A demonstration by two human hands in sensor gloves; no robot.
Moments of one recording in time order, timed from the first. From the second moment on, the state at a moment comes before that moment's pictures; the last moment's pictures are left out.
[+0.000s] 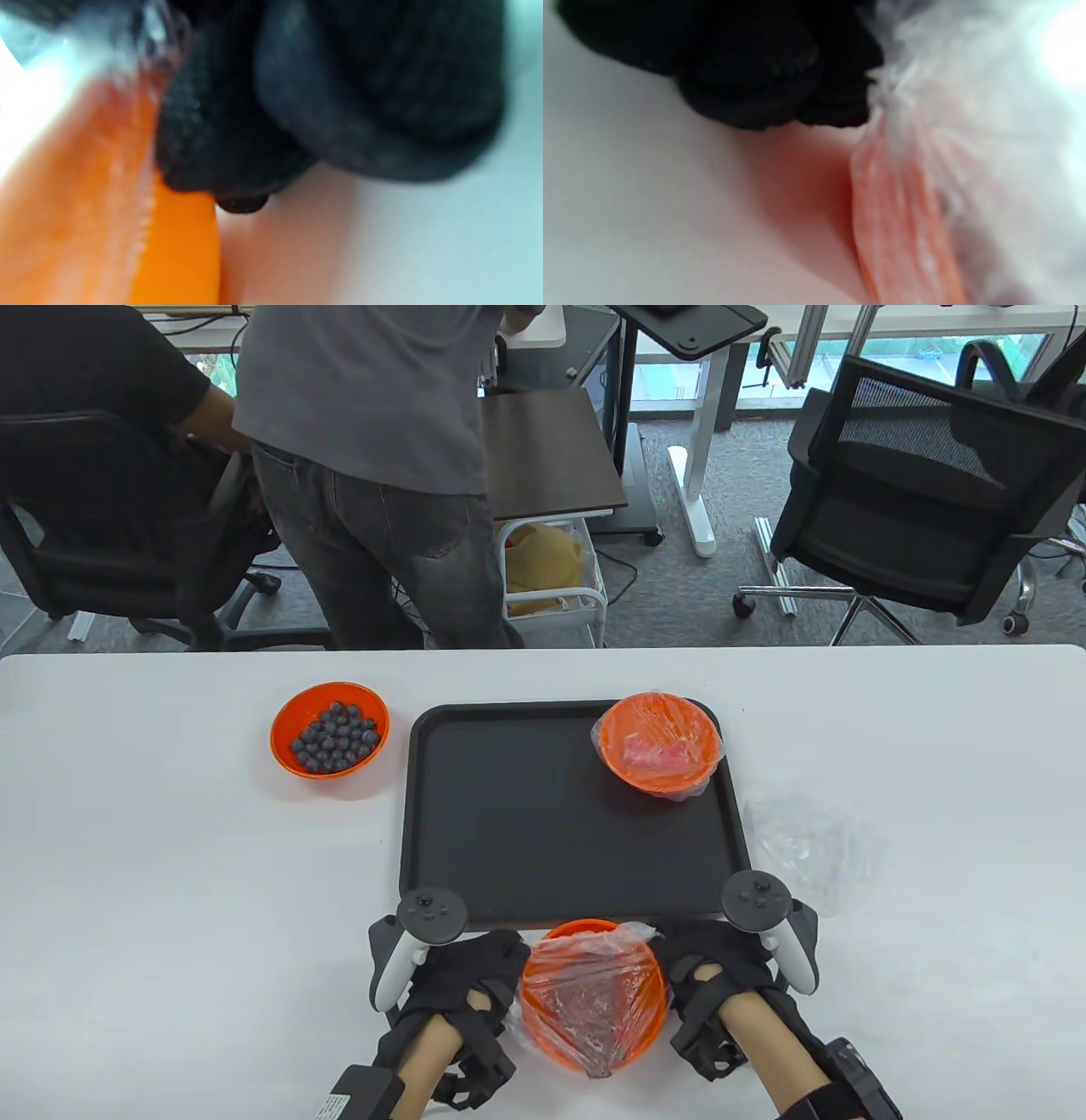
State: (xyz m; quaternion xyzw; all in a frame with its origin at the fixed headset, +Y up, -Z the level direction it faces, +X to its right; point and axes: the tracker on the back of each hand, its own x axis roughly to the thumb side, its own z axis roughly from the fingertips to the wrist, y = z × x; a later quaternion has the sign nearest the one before) left_hand -0.138 -0.790 -0.269 -0.31 0.05 0.41 0.86; right_hand 0.186 -0.794 -0.286 -0.06 0.22 0.87 0.43
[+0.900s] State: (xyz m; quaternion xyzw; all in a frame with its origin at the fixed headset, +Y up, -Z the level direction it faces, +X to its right) left_hand -0.133 -0.790 -0.270 -0.24 0.12 0.38 0.89; right_hand 0.179 -0.792 -0.287 -0.10 0.18 0.91 0.37
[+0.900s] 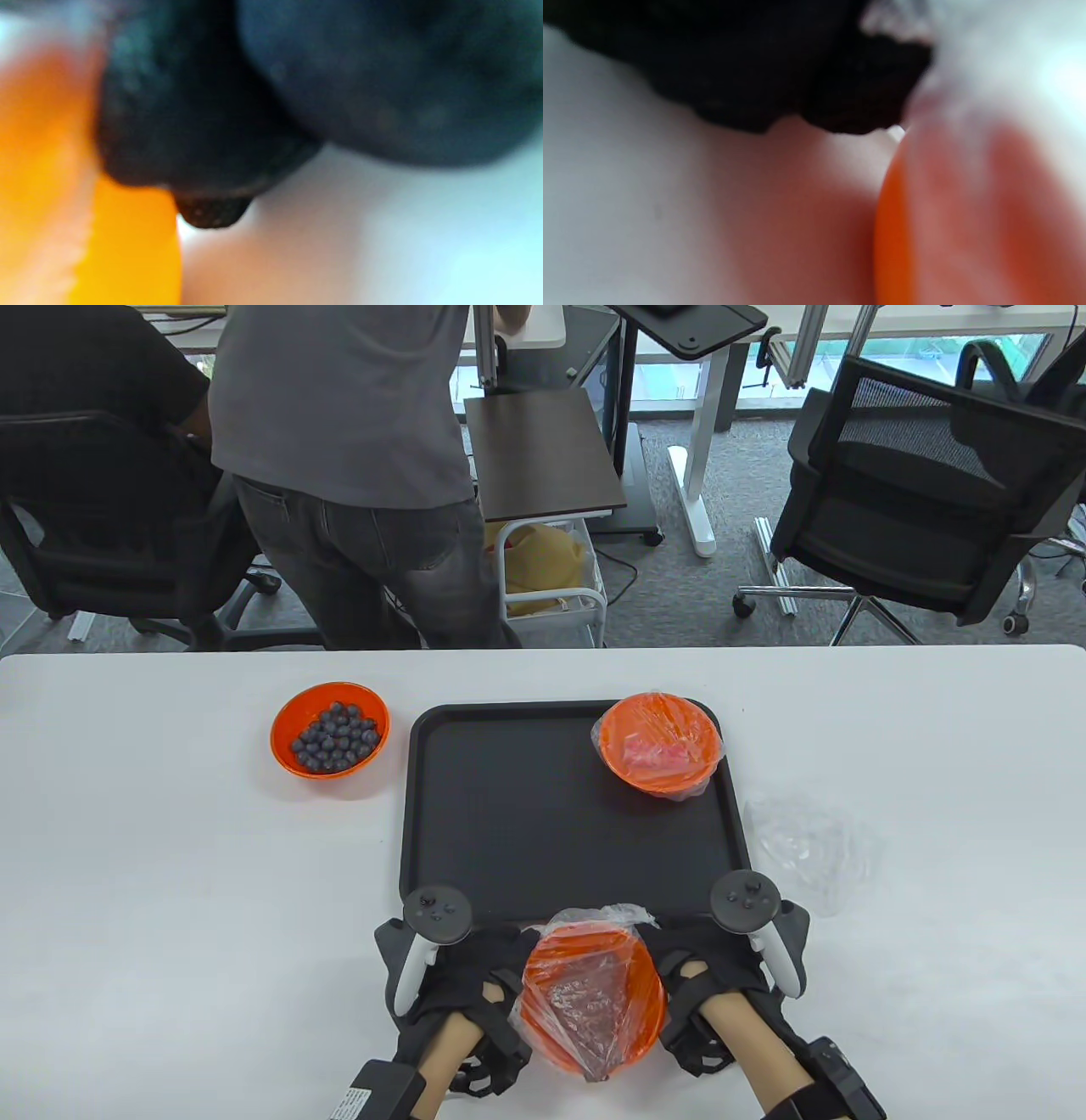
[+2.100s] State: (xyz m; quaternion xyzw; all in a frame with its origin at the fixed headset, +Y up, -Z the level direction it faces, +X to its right) left_hand -0.158 -0.801 -0.263 -0.30 0.08 0.51 0.80; right_hand 0.211 -0.788 -0.272 -0.11 0.27 0.85 0.44
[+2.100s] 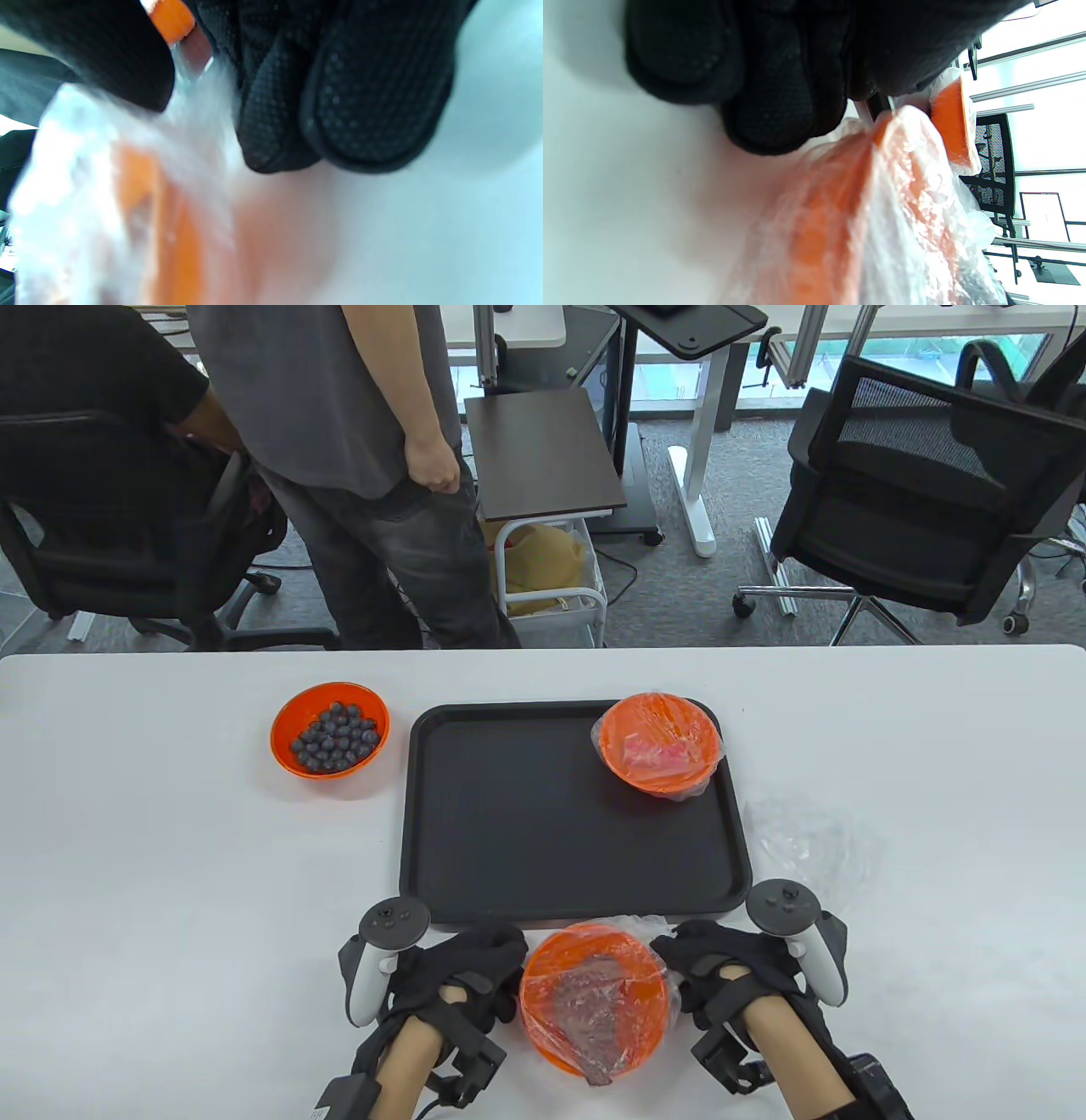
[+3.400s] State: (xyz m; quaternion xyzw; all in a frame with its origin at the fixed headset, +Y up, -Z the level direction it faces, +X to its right) left_hand -0.111 -0.763 -0.230 -0.24 0.06 0.35 0.90; right_hand 0.204 -0.728 -0.231 0.11 -0.03 0.98 0.16
